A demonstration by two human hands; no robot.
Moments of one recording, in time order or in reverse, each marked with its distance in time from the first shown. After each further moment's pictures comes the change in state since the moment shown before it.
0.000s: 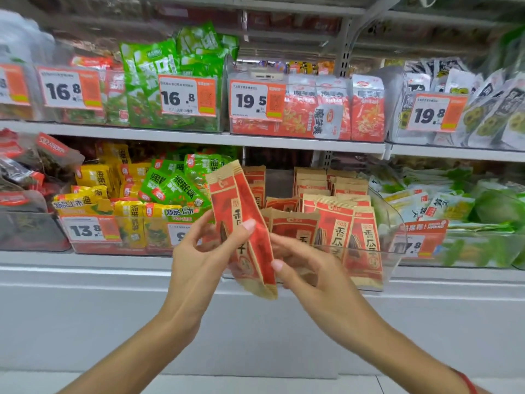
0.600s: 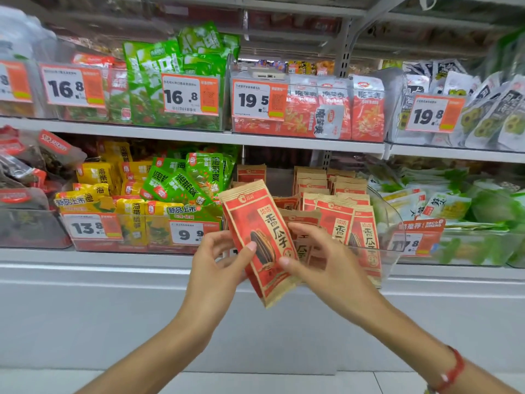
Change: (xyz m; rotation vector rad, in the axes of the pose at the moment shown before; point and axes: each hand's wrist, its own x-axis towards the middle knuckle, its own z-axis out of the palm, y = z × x) left_hand -0.005 -0.016 0.005 0.000 -0.030 -0.087; right_hand 0.009 0.017 -0.014 -0.204 0.078 0.109
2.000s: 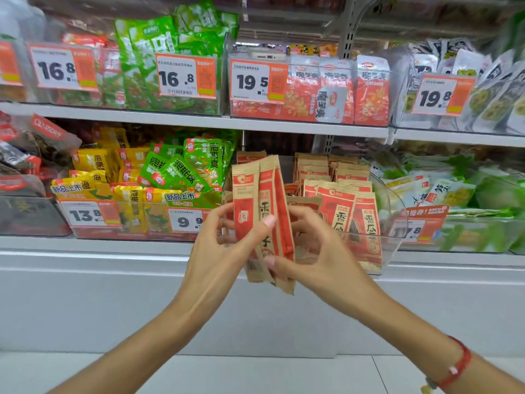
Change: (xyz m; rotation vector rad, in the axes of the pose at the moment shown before) left_hand -0.002 0.011 0.000 0.174 -0.054 0.086; right_hand -0.007 -0.019 0.005 0.238 -0.059 -0.071
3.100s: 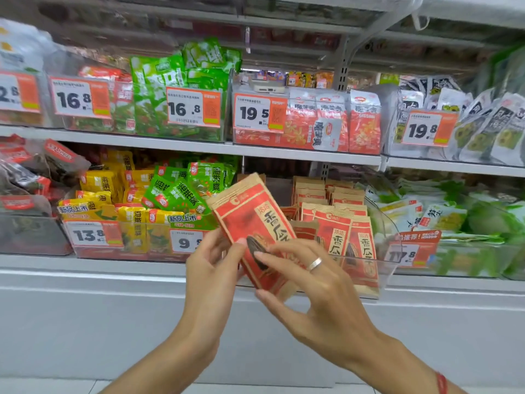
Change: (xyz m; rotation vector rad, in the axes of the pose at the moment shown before) left_hand -0.011 0.015 0.007 -0.379 0.048 0.069; right_hand -0.009 0.006 0.006 -0.640 0.214 -0.585
